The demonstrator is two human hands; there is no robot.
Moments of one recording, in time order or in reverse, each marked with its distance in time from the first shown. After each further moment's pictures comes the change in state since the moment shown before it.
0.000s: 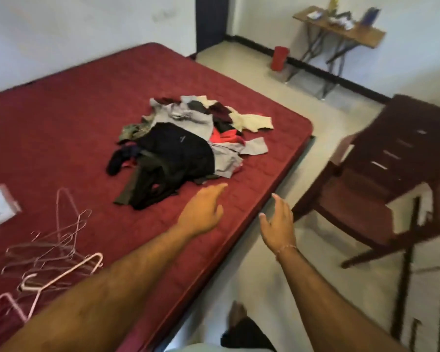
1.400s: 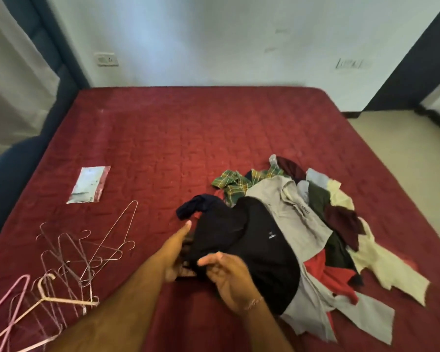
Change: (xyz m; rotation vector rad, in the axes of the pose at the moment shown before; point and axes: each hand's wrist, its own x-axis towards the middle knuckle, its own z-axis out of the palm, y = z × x) left_hand 0.174 -0.278 -0.143 -1.514 0.597 -1.252; right_hand 0.295 -0.265 0.263 0.847 -1.355 0.192
